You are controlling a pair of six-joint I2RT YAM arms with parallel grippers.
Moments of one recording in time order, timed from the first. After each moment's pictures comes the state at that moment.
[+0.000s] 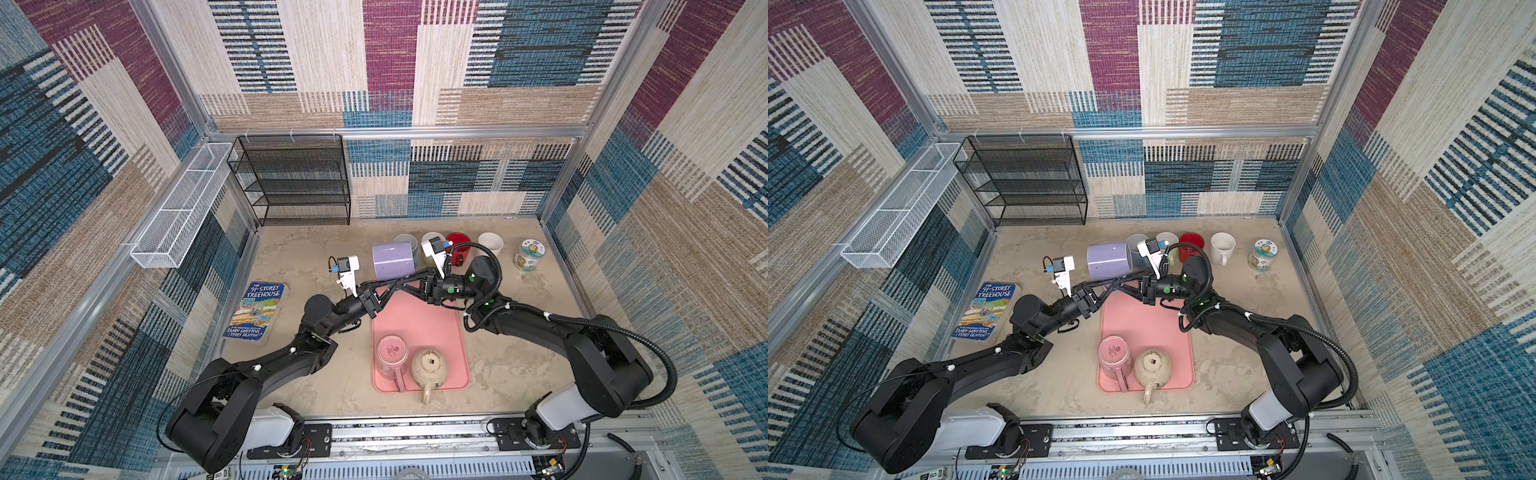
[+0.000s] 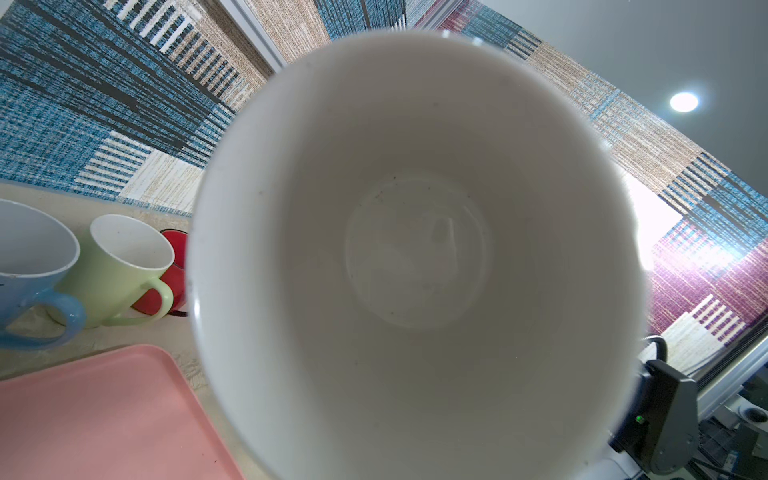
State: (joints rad) left arm -0.53 1.30 0.48 1.09 0.53 -0.89; right arm 0.55 1.54 0.82 0.86 -0.98 0.75
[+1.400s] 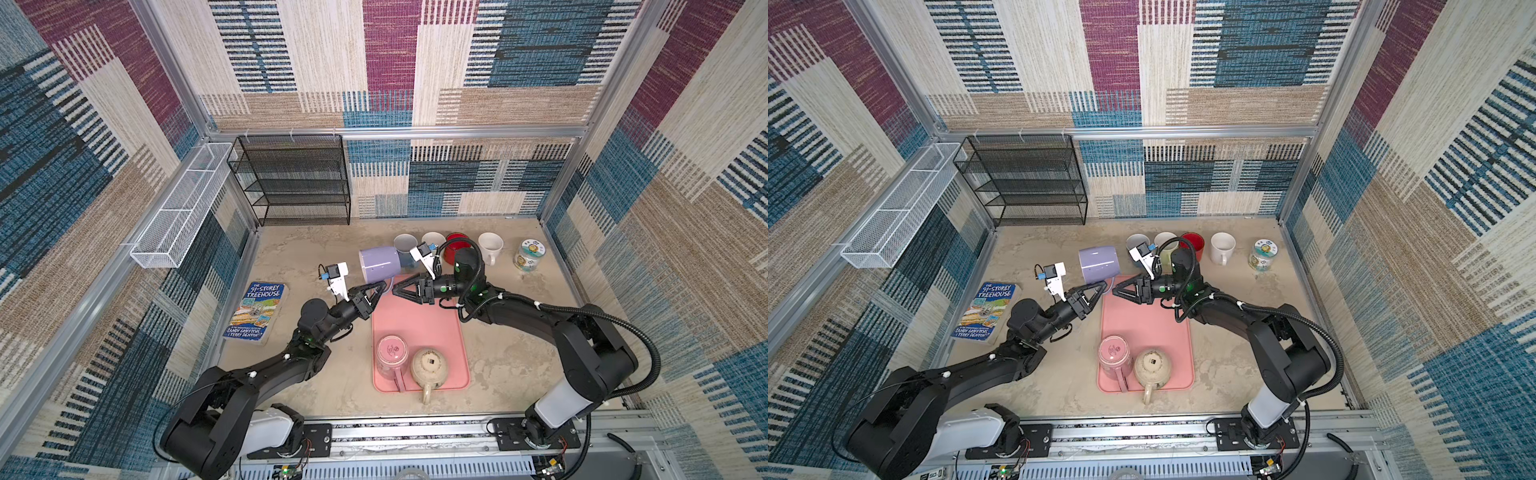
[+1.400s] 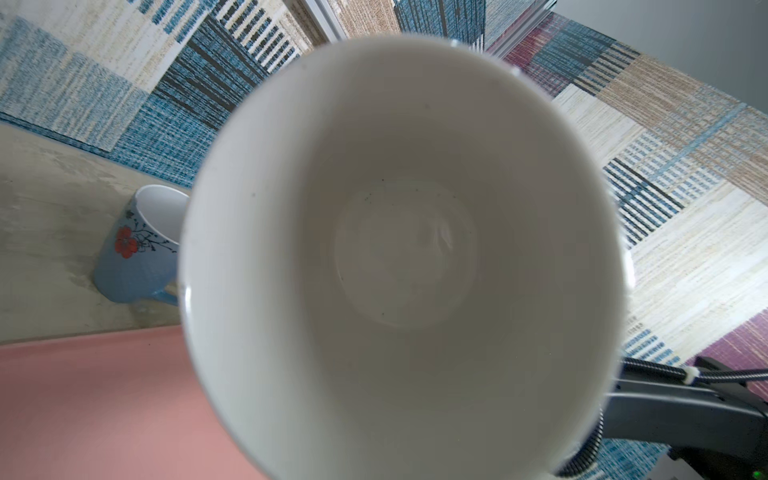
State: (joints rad) left arm -0.47 1.23 0.41 0.91 0.39 -0.82; right arm 0.52 1.62 0.92 0.48 -0.98 0.57
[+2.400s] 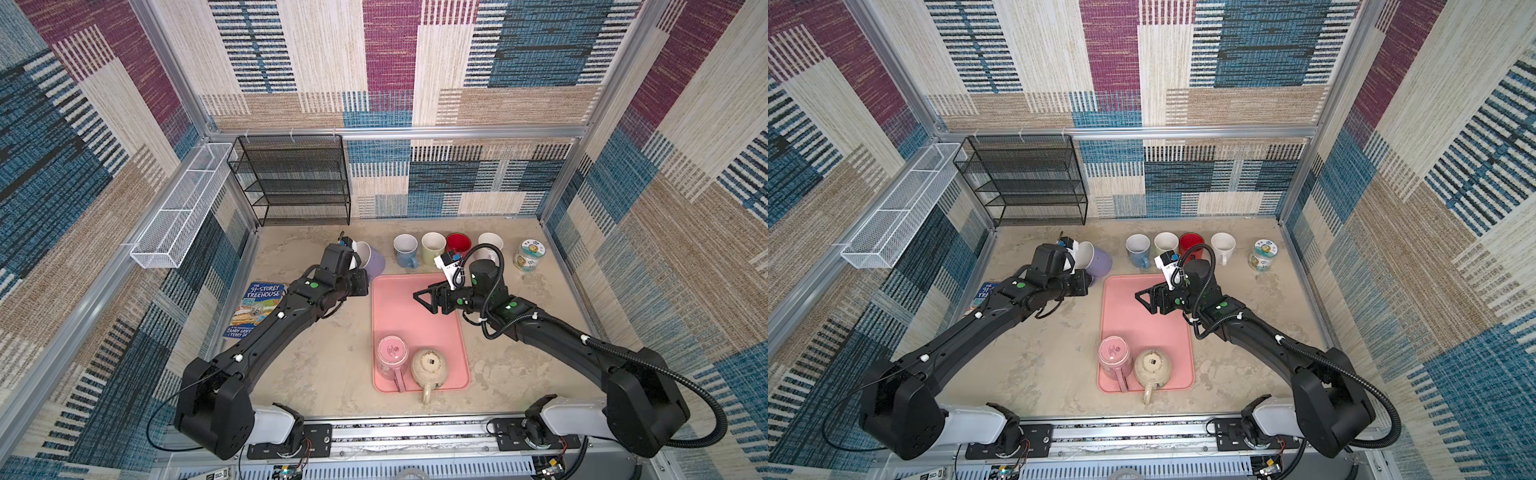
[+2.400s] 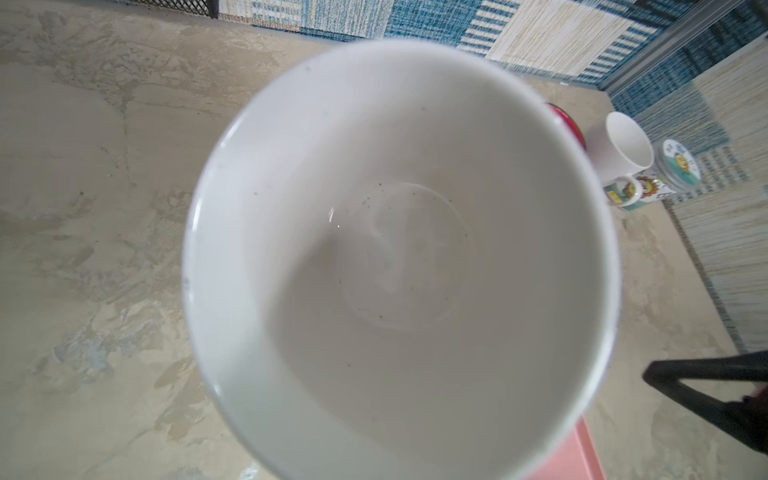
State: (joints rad) left arm -0.44 1.40 1.12 -0.49 0.01 -0.38; right arm 0.52 1.32 0.79 0.03 -0.49 0.35
